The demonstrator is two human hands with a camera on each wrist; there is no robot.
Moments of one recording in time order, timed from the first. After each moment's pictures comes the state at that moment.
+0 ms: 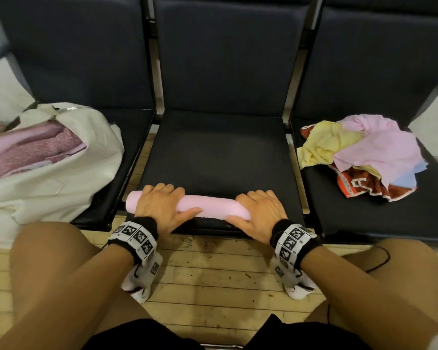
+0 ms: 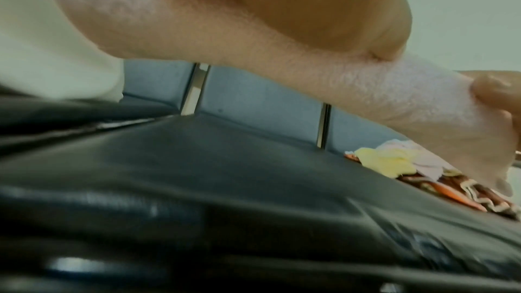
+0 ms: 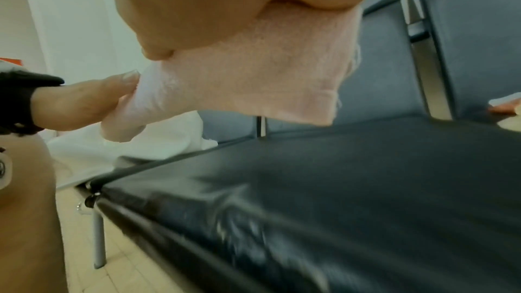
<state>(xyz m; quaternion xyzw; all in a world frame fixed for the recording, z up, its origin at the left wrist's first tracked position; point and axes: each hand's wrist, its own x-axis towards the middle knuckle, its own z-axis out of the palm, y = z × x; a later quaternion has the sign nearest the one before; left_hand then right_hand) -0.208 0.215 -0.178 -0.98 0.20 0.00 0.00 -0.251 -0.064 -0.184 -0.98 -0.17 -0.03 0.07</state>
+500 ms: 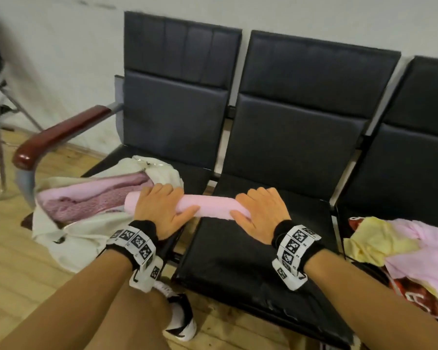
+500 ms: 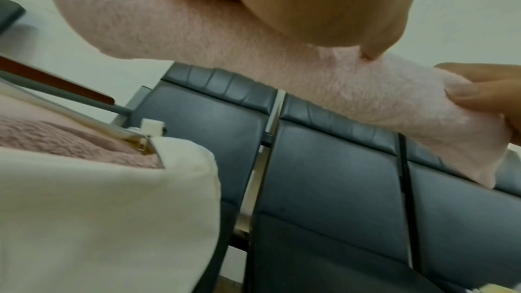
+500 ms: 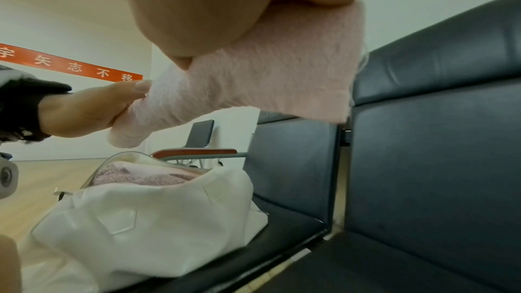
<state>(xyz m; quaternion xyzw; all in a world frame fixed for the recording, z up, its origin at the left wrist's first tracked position) -0.153 0.349 -0.056 -0.98 0.08 -0.17 -0.03 -0.128 0.071 -0.025 -0.94 -0.30 -0.16 -0.01</state>
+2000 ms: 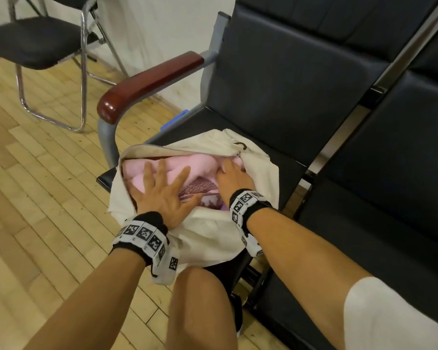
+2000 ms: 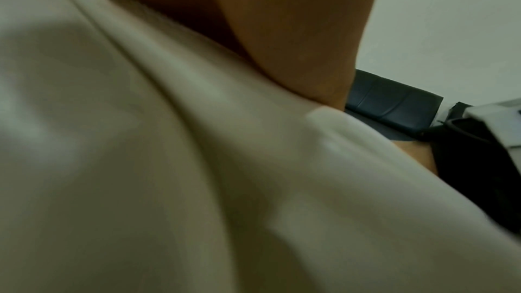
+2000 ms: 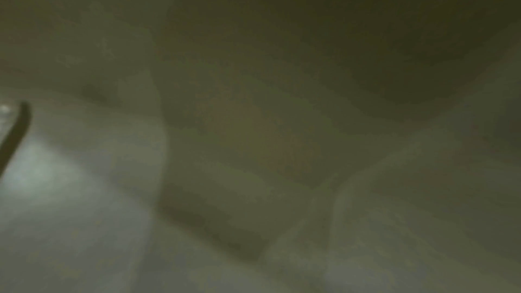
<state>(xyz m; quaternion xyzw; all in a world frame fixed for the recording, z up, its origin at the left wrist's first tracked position) -0.126 0.560 -0.152 -0.96 -0.24 0.04 -0.12 0.010 0.419 -0.141 -0.94 -0.34 0.05 -0.01</state>
